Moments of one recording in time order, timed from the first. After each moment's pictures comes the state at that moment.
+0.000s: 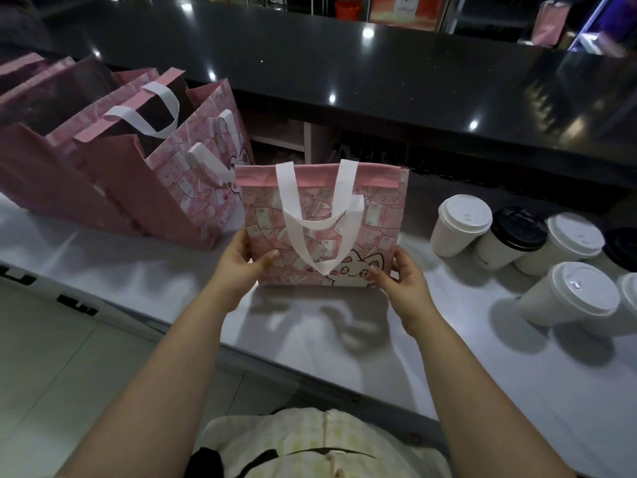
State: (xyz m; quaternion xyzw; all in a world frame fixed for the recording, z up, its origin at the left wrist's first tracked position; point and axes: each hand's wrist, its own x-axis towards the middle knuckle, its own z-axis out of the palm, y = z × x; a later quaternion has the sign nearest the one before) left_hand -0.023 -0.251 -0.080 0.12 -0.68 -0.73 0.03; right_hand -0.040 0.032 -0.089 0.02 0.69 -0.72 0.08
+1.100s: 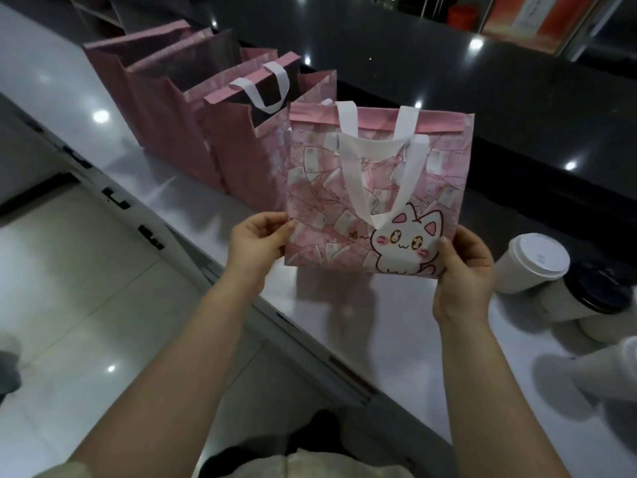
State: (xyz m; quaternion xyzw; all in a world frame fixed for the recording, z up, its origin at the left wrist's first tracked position) left_hand 0.043 -0.257 -0.020 0.29 -0.60 -0.72 0.21; right_hand -0.044 -0.008 -0.023 0.03 0.59 -0.81 -0.05
